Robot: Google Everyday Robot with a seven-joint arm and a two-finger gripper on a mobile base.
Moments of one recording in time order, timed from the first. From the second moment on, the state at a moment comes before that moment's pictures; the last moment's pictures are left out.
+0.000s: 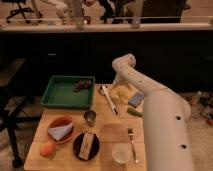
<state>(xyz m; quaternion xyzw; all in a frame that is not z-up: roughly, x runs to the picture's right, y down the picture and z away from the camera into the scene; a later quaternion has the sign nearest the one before) 0.119 -0.001 0.979 -0.20 -0.17 -0.65 0.71</state>
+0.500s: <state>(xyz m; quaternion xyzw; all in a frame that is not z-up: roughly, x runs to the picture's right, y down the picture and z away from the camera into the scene) 0.122 0.006 0.995 -0.22 -0.19 -0.64 0.71</state>
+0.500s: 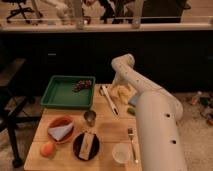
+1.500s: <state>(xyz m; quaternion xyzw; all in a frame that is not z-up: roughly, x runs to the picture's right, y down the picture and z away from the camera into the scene) 0.134 0.028 1.007 -0.26 -0.20 -0.62 0.71</state>
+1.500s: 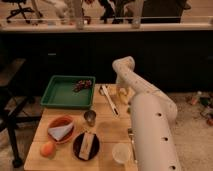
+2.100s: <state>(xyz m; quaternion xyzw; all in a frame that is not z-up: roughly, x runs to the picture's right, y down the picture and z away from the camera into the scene) 0.136 0.027 1.004 -0.26 -0.20 -0.62 0.71</state>
